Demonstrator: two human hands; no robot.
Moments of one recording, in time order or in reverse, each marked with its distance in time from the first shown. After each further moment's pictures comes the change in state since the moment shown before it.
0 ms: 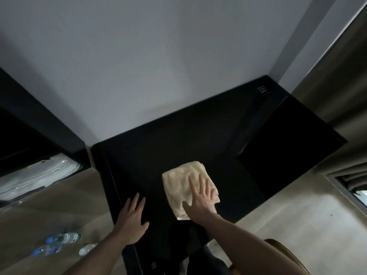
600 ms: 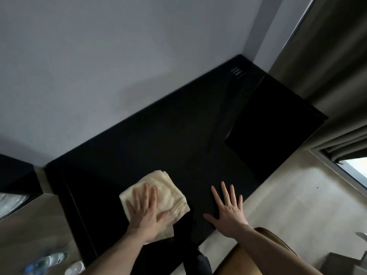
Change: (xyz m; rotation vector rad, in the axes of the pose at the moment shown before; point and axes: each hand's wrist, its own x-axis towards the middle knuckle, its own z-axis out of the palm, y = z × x) left_hand 0.083 0.141 0.012 0.122 -0.140 0.065; right_hand 0.002 0.190 -0.021 -0.118 -0.024 0.123
